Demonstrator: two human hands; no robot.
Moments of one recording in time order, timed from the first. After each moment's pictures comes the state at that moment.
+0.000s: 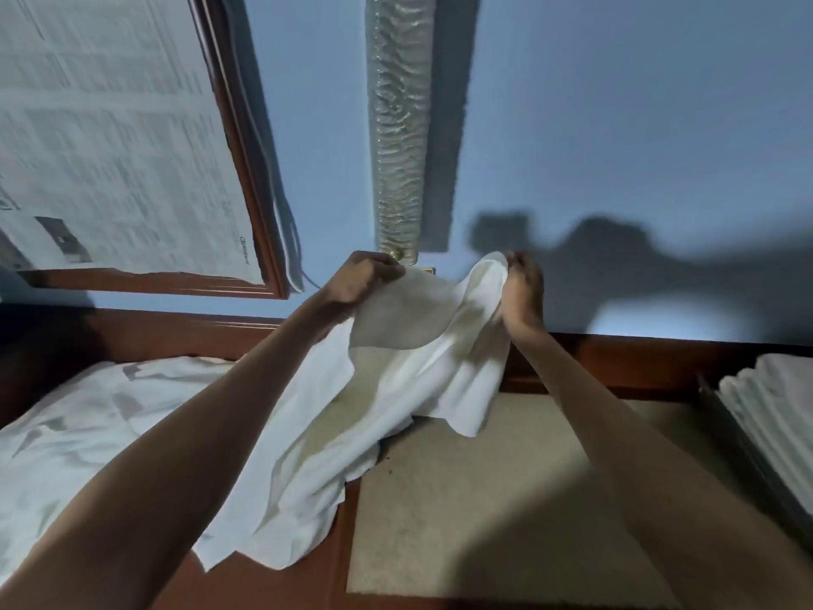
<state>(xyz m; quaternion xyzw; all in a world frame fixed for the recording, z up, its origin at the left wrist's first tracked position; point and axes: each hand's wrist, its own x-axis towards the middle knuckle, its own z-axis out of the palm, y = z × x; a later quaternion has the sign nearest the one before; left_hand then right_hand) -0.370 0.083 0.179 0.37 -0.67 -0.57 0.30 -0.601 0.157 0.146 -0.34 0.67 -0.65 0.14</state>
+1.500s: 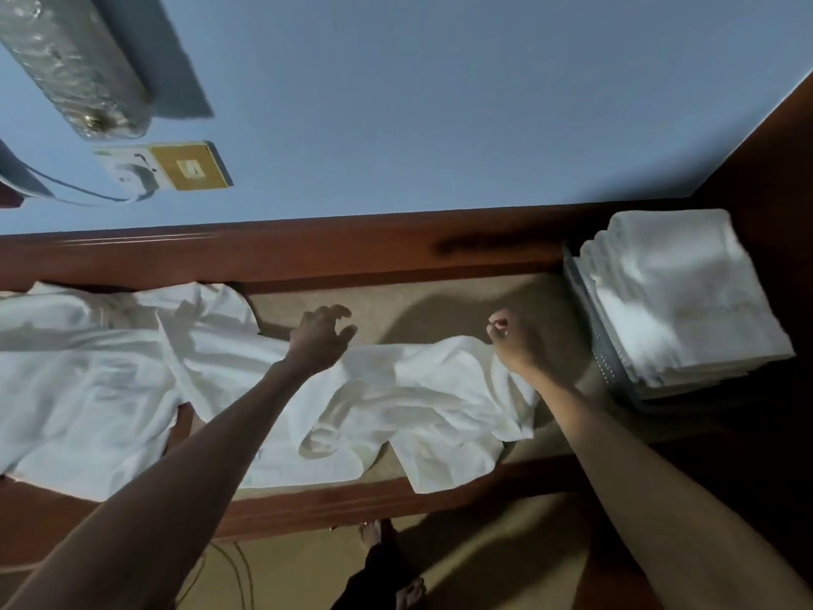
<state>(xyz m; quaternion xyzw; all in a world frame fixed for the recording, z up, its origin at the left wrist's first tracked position) -0.616 0.234 -0.083 0.50 -0.81 -0.29 0.03 -0.897 0.406 -0.079 -0.35 0.87 -0.25 0.22</state>
